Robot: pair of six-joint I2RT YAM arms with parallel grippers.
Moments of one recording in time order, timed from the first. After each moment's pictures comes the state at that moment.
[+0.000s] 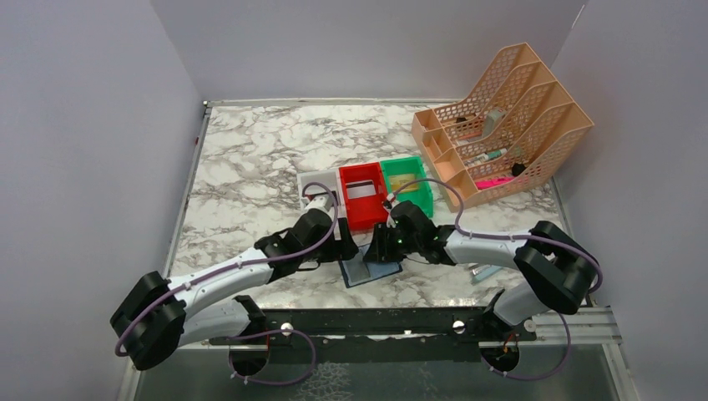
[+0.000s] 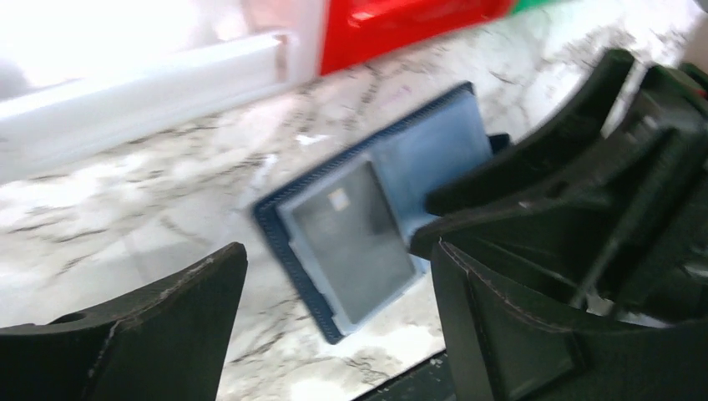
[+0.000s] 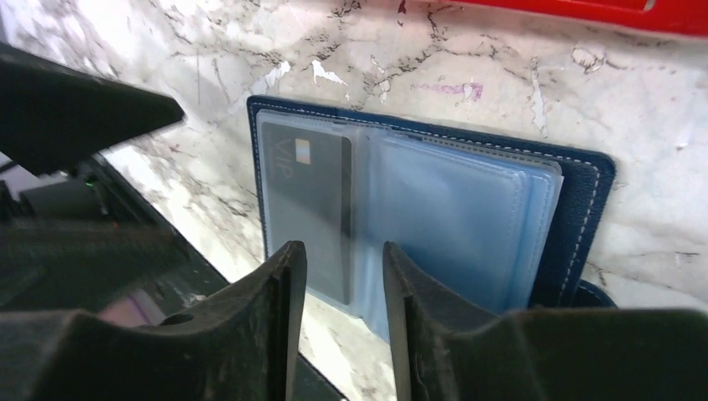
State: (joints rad) left arm -0.84 1.11 0.52 -0.14 -0.04 -0.82; right arm 0.85 1.50 0.62 0.11 -0.25 0.77
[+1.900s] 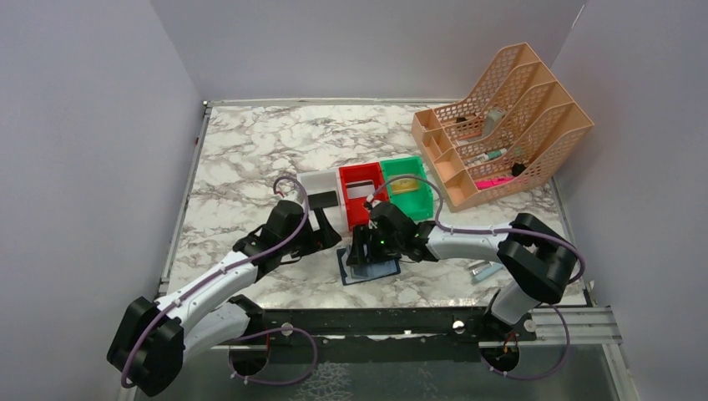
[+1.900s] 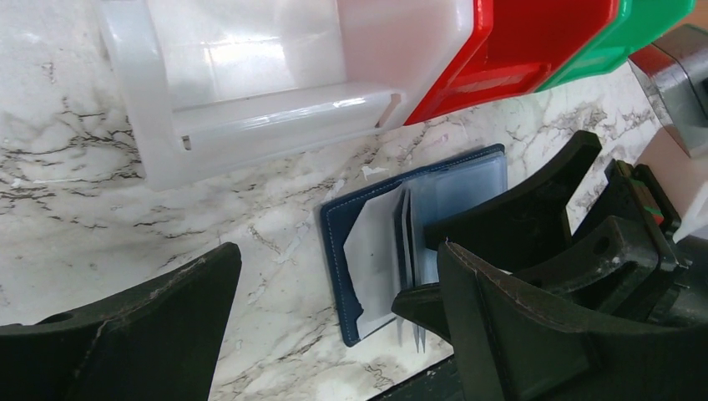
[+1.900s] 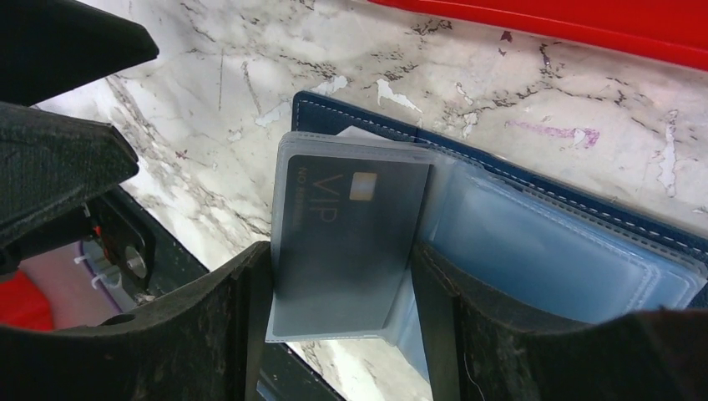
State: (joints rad) left arm -0.58 0.97 0.45 -0.21 0.08 -0.81; right arm 0.96 1.62 0.78 0.01 -0.15 0.73
